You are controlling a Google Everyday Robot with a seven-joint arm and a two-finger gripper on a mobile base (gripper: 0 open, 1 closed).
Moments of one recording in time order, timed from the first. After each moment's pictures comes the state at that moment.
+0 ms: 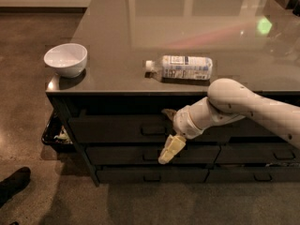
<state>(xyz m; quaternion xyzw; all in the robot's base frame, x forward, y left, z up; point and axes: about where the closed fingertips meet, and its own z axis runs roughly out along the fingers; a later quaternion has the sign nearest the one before) 0.523 -0.053 0.661 -0.62 0.69 0.25 0.27</state>
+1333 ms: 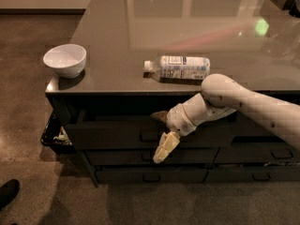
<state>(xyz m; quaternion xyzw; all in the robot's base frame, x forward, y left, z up) 0.520 -0.024 0.665 -0.62 0.65 0.35 0.25</state>
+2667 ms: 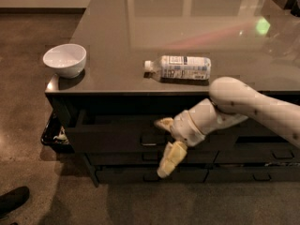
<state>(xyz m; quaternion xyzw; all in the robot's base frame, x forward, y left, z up) 0.466 -0.030 0.690 -0.62 0.66 0.36 0.23</state>
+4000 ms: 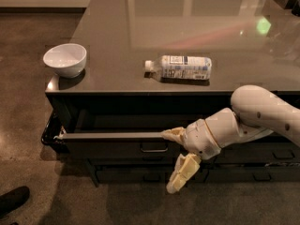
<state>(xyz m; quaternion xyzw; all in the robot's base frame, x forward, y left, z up) 0.404 -0.047 0.730 -0.60 0.66 0.39 0.25</state>
